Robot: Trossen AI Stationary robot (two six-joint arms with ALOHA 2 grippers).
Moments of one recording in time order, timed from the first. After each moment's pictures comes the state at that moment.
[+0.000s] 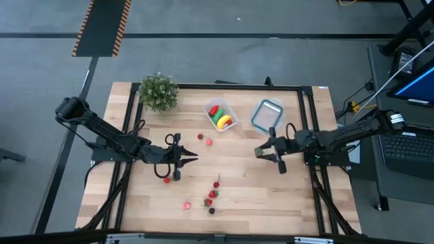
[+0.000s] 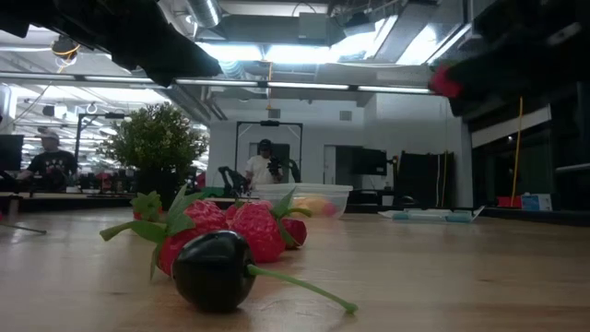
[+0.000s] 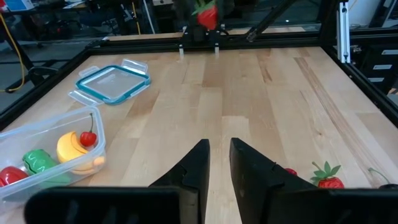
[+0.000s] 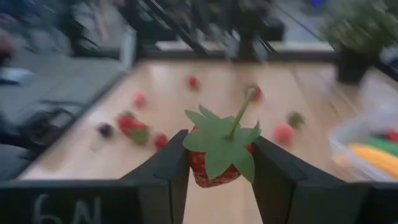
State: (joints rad) left arm -0.41 1.18 0.46 0.37 -0.51 -0.12; right arm 0.17 0.85 0.18 0.52 -0.01 0.05
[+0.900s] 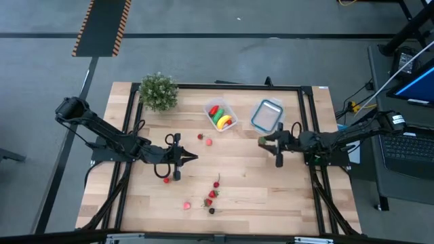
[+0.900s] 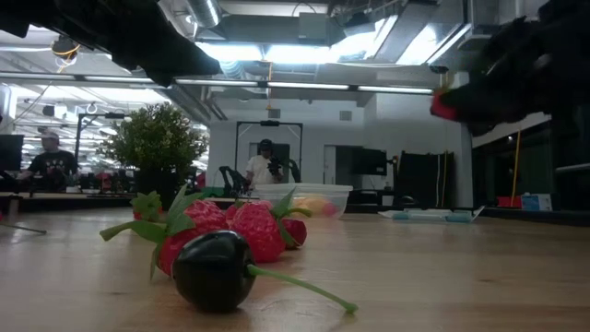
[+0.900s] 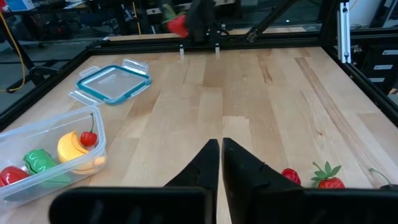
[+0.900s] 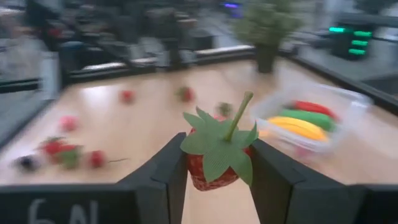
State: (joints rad) left arm -0.41 1.18 0.46 0.37 -0.51 -0.12; right arm 0.17 0.78 0.05 0.59 0.31 0.15
